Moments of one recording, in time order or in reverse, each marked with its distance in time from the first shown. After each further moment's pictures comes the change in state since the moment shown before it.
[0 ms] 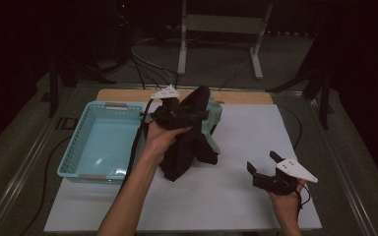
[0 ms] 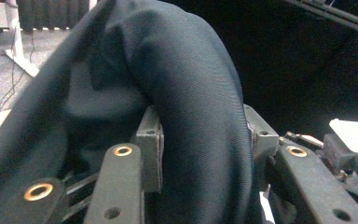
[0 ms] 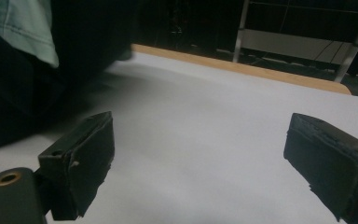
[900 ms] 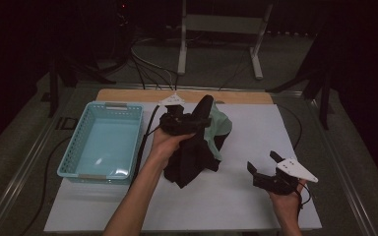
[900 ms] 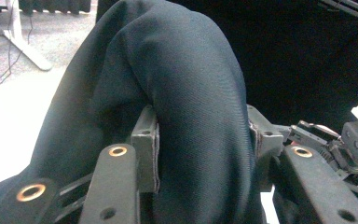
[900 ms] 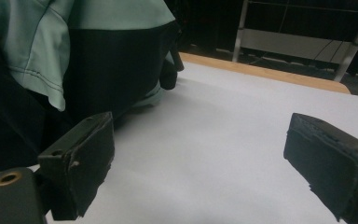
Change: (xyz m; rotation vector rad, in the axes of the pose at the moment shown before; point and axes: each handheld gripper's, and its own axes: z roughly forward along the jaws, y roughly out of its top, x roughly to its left) left arm 0.006 -0.022 0.015 0.018 0.009 -0.048; right arm -0.001 0.000 0.000 0.002 -0.001 0.000
